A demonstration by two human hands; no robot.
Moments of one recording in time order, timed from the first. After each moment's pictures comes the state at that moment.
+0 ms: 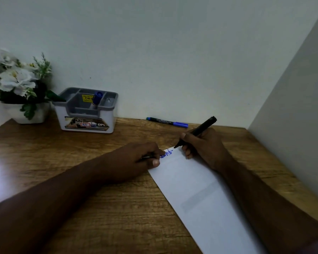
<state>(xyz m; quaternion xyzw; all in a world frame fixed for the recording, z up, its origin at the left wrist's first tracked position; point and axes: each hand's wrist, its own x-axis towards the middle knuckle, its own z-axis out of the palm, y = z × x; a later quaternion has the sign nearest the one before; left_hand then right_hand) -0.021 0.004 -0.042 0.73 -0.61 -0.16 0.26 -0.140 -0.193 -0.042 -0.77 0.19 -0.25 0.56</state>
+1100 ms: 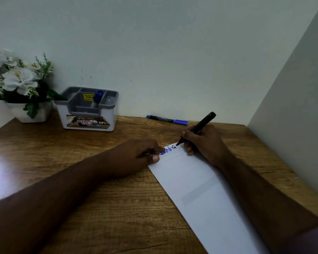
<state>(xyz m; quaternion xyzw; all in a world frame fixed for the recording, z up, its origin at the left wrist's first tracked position) -0.018 0.003 -0.046 0.74 -0.60 -0.16 0.25 -0.141 -0.195 -0.044 -0.76 0.21 -0.26 0.55</state>
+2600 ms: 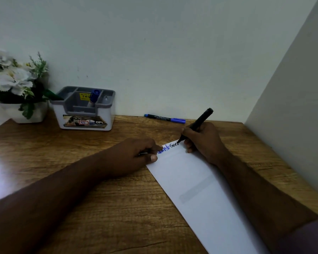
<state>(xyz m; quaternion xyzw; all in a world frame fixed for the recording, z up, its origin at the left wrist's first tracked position) -0.018 0.003 -0.047 0.74 -0.61 -0.16 0.25 -0.137 -0.197 -0.046 -0.75 0.27 -0.29 0.52</state>
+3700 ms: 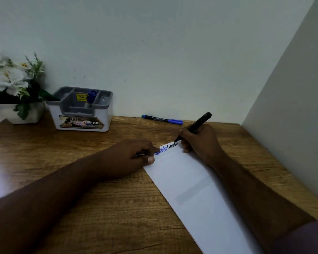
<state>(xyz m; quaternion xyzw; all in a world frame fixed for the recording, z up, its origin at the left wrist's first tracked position) -0.021 0.003 -0.043 0.75 -0.61 -0.15 0.23 -0.136 -0.200 -0.052 -0.74 0.27 -0.31 0.53</state>
